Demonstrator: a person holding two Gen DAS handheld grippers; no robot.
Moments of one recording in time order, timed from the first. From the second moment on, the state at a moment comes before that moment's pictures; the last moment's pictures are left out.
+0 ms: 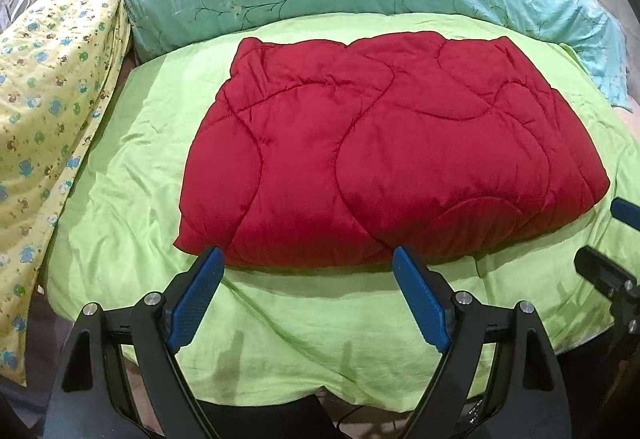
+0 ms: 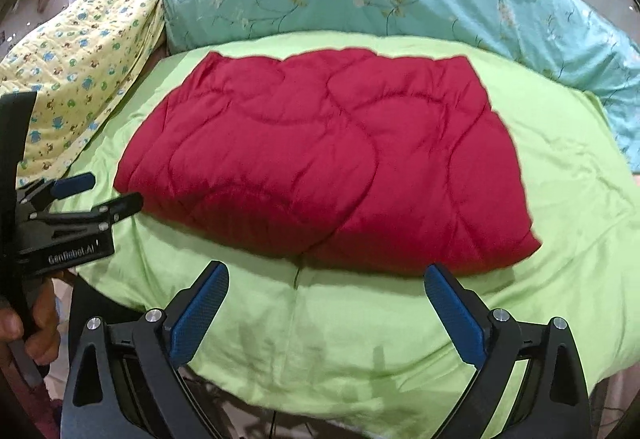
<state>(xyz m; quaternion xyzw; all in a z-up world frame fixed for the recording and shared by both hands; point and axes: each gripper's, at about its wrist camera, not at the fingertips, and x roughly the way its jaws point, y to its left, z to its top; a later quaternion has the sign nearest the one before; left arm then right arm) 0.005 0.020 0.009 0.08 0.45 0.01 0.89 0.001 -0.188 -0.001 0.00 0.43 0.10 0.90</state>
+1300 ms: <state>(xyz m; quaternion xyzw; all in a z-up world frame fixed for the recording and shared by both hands) 0.051 0.012 0.014 0.07 0.47 0.01 0.88 0.063 -0.180 0.012 0.01 0.45 0.09 0.89</state>
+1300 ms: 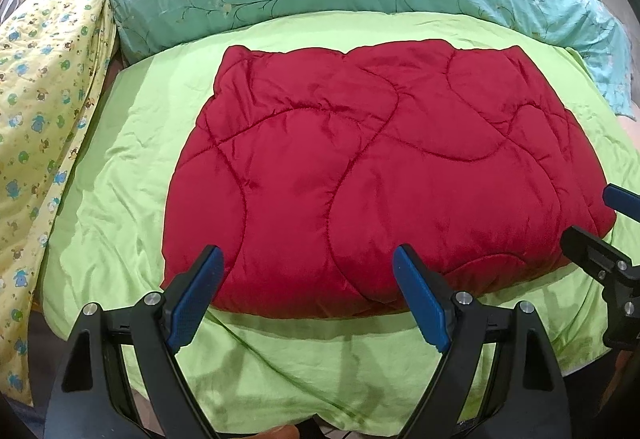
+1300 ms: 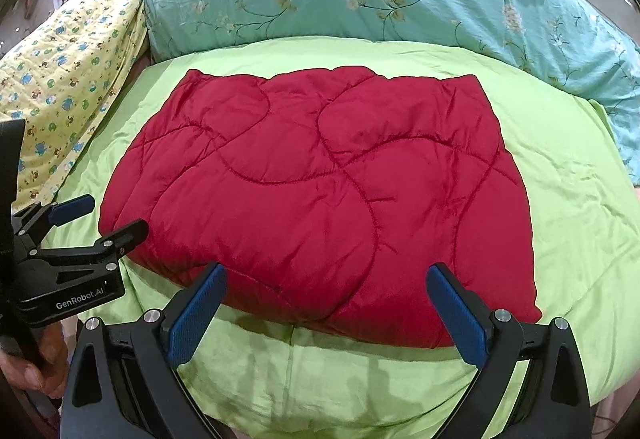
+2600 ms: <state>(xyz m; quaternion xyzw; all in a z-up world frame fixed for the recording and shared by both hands) 0.054 0.021 0.022 0.07 0.46 0.02 0.89 0.070 -0.170 0.019 0.01 0.44 0.10 0.89</state>
